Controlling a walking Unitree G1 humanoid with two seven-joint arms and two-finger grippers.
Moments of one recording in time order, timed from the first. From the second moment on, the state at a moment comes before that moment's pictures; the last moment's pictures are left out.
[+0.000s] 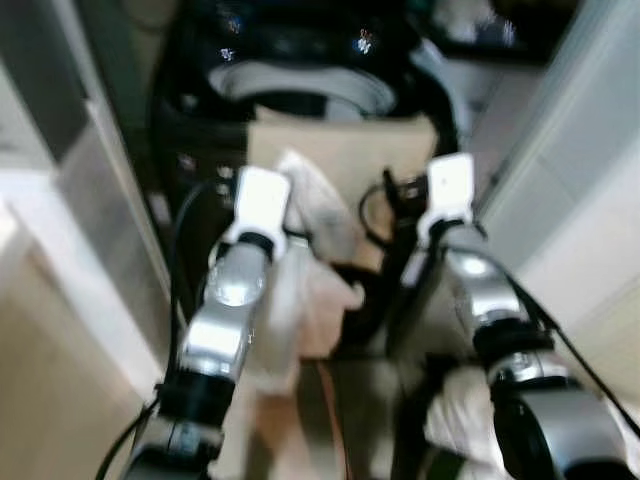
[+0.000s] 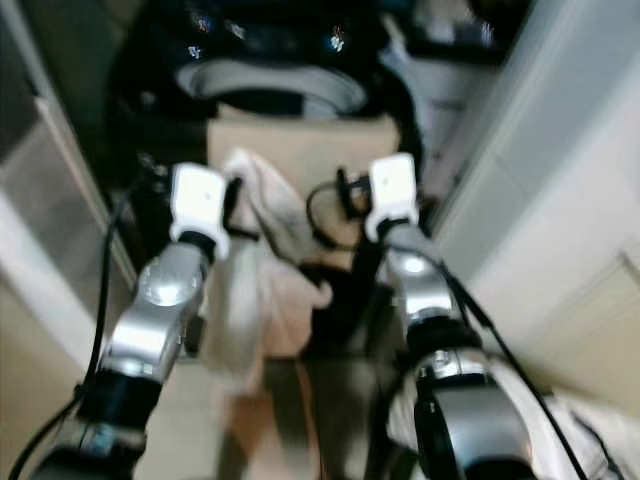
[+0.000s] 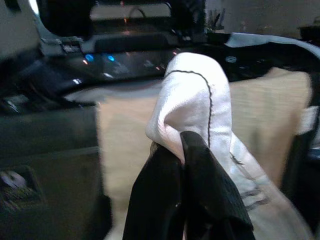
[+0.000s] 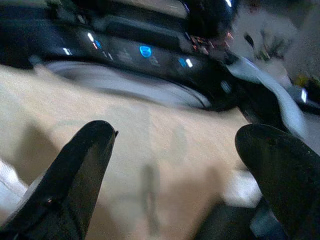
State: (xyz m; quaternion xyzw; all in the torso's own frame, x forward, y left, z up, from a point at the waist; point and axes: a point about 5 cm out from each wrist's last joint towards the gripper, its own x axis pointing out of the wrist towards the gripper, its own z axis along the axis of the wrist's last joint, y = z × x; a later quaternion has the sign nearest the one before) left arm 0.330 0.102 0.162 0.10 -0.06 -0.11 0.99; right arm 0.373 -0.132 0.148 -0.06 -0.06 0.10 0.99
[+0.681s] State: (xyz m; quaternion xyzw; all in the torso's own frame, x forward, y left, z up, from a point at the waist) left arm 0.360 0.102 0.466 0.27 -0.38 -0.16 0.87; right arm 0.373 -0.158 0.294 -0.01 -0.30 0.00 0.95
